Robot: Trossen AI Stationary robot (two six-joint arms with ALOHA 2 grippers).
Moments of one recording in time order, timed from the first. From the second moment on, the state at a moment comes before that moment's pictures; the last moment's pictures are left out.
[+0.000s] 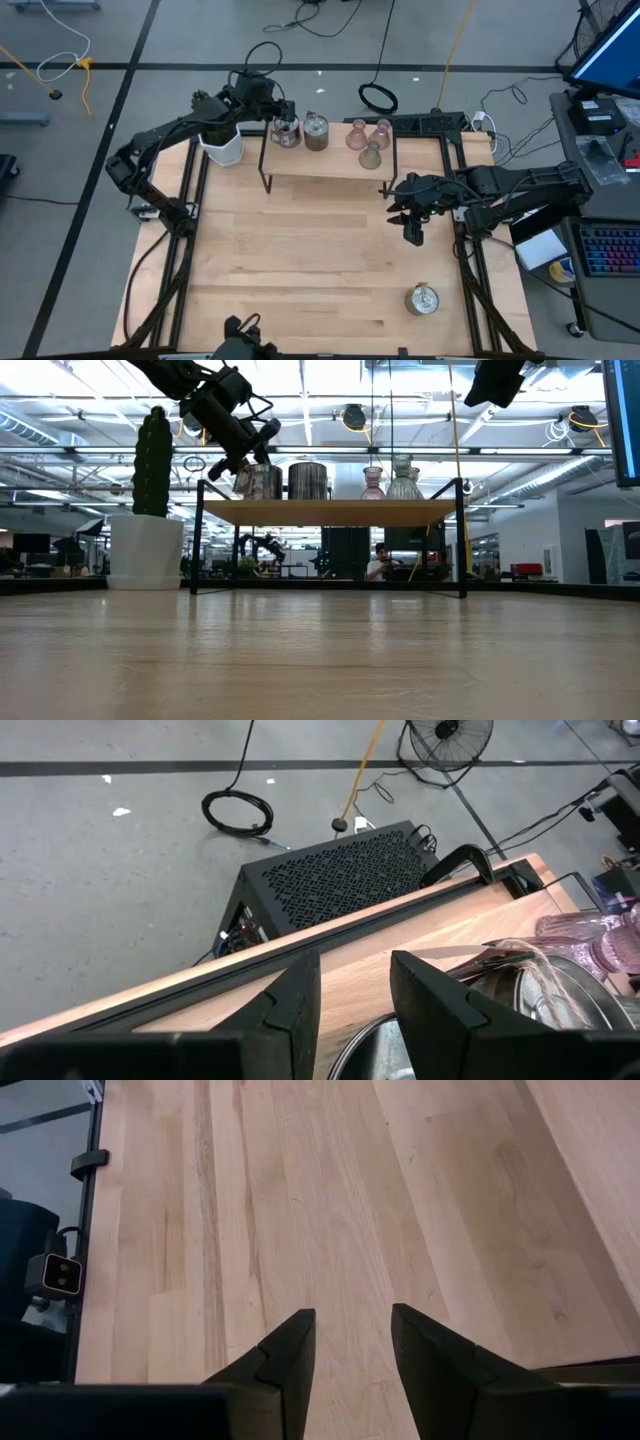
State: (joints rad) left arm 0.76 1.55 1.30 -0.35 0.05 -0.51; right arm 0.13 1.06 1.11 -0.86 0.05 0.35
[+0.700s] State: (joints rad) left arm 0.75 1.54 1.30 -0.34 0.02 -0.49; right arm 0.13 1.06 1.11 -0.86 0.05 0.35
